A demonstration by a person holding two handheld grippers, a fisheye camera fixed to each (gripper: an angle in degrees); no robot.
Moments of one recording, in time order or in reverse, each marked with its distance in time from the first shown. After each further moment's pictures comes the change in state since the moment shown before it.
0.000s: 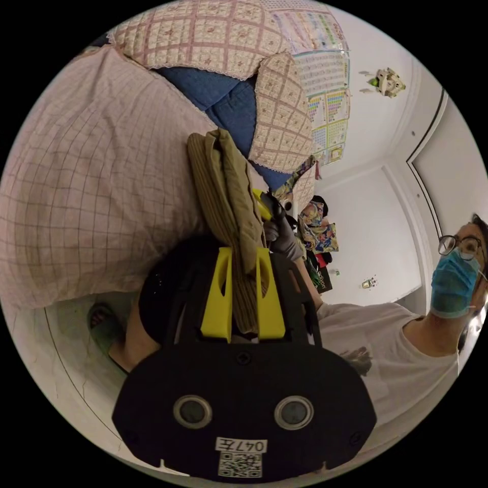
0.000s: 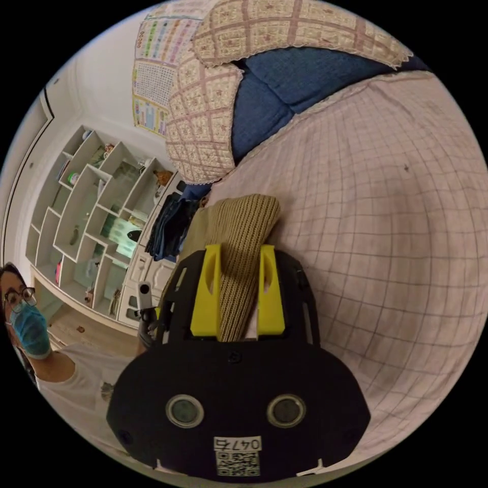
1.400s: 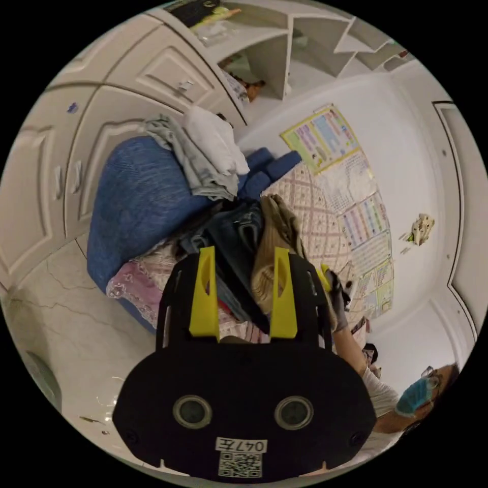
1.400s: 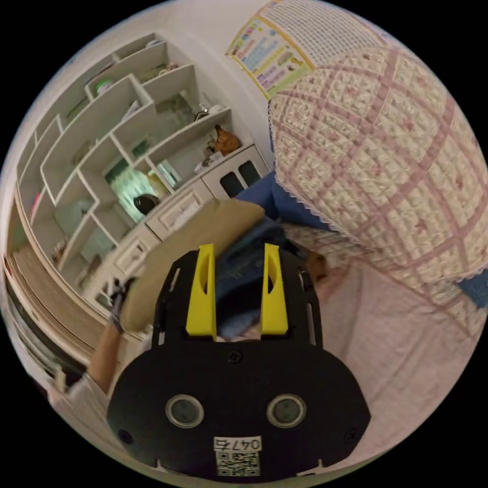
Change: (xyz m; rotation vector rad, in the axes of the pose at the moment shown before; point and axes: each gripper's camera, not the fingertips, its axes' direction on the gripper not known) left arm -0.119 -0.267 -1.309 0.850 -0.436 -0.235; right arm -0.433 -0.242 0.461 -0.052 0.016 -0.497
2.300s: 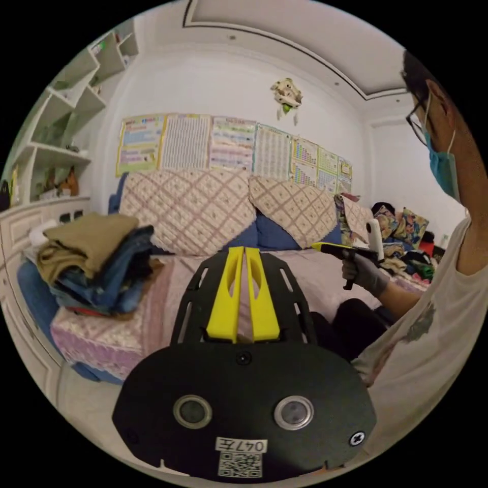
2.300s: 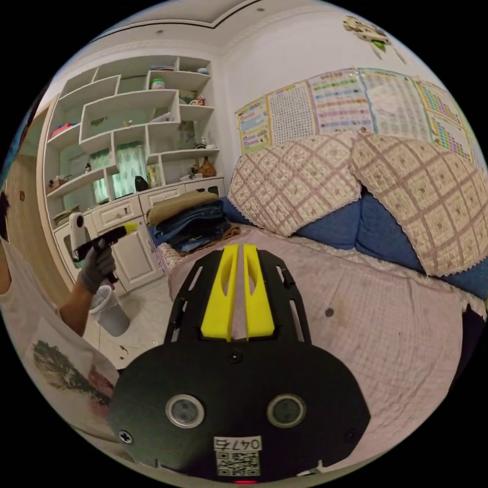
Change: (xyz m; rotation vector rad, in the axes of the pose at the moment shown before) left arm 0.500 0.444 0.024 0.019 0.163 0.862; right arm -0.060 0.249 -0.207 0.250 0.362 -0.207
